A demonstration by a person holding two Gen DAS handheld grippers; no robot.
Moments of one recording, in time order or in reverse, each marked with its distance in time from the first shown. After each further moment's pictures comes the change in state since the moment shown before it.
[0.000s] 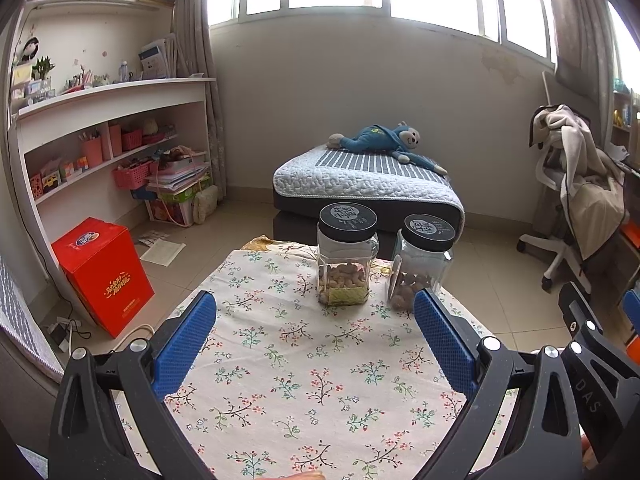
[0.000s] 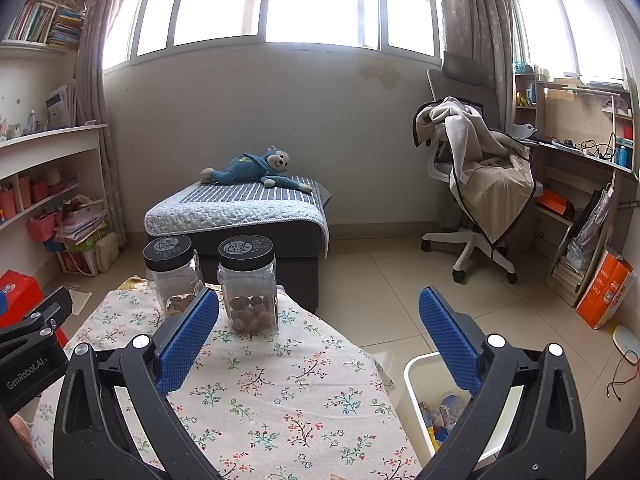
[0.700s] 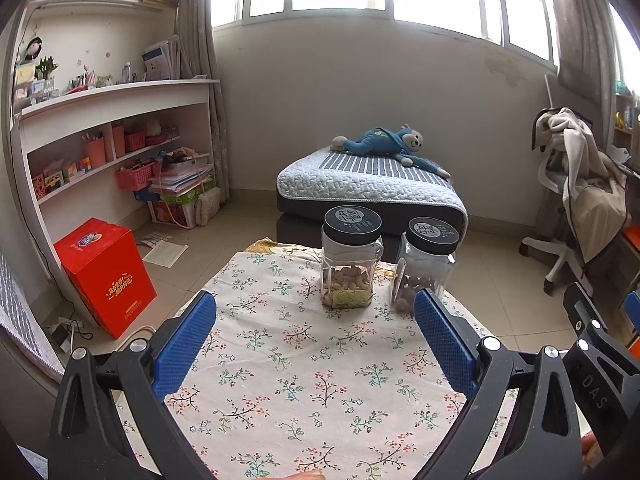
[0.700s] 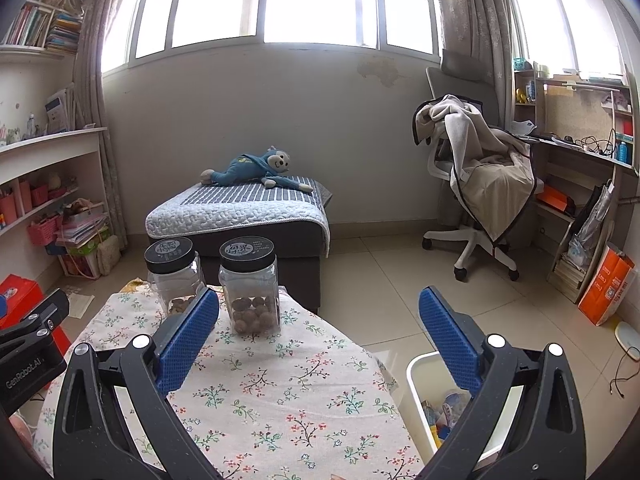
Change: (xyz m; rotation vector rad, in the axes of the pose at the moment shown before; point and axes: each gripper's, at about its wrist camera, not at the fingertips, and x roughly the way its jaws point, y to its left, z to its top) left arm -0.001 0.005 0.002 -0.005 -0.007 0.007; right arm 0.001 0.004 0.001 0.010 0.004 -0.002
